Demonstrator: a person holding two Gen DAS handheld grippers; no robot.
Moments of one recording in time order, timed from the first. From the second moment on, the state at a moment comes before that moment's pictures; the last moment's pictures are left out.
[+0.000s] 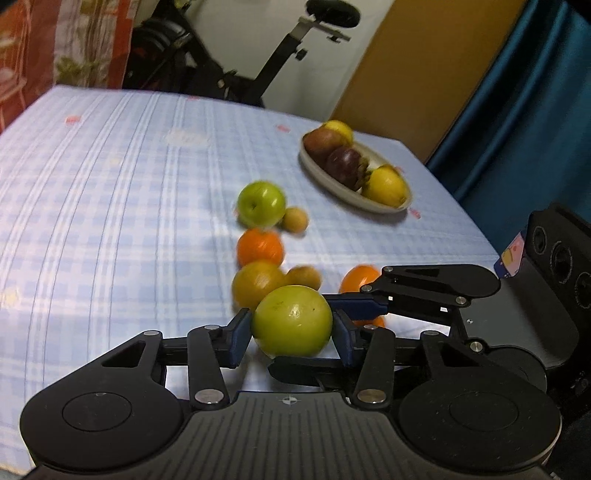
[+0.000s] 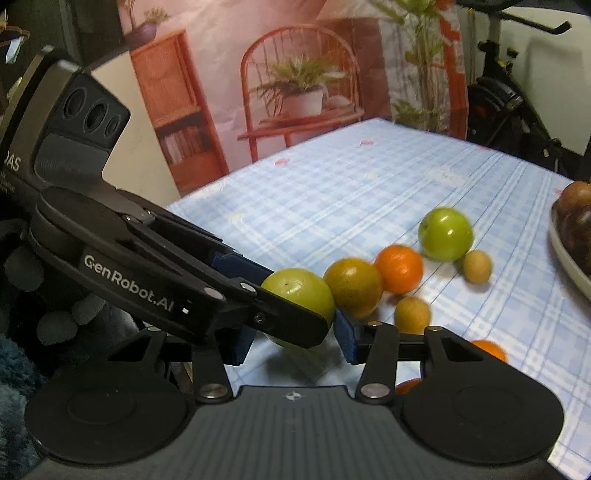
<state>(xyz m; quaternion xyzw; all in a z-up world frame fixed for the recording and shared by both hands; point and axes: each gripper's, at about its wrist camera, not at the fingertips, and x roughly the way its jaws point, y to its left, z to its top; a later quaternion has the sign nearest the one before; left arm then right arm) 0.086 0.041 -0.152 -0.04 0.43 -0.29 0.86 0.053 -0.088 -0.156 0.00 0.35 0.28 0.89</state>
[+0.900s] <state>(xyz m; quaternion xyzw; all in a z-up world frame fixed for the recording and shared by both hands) 0.245 -0.163 -0.125 0.01 0.46 -0.37 0.81 0.108 -0.274 -0.102 0.09 0.26 0.12 0.95</state>
